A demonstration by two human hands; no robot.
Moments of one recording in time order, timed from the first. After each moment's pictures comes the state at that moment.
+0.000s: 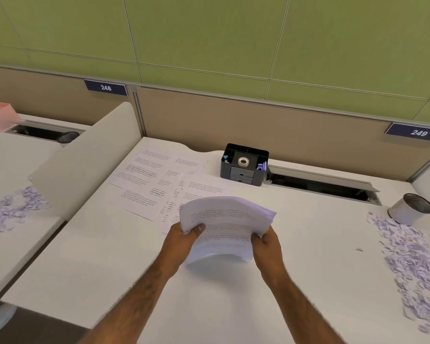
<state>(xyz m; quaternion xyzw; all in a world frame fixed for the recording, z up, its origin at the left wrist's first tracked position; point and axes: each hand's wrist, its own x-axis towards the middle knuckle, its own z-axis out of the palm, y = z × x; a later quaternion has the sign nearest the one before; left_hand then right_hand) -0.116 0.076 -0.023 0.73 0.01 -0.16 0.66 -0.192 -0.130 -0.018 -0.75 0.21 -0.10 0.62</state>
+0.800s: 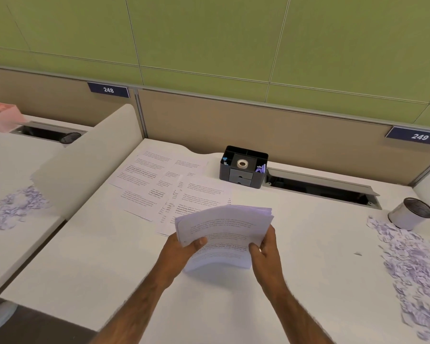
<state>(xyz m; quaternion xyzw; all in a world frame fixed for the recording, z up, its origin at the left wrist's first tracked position) -0.135 0.079 -0.031 0.73 -0.04 -0.17 0.66 -0.207 -0.135 -0.031 -0.75 0.21 -0.12 0.62</state>
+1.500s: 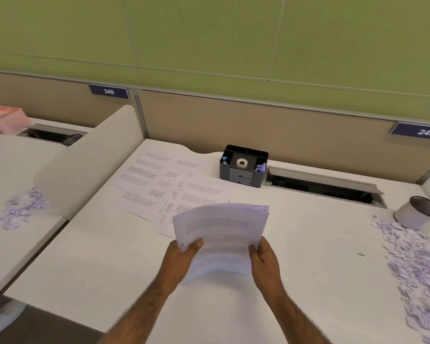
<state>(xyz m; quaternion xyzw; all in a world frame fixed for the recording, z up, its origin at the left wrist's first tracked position) -0.153 0.056 -0.036 0.73 0.01 -0.14 0.67 -0.214 -0.153 -0.056 -0.77 0.22 -0.08 0.59</state>
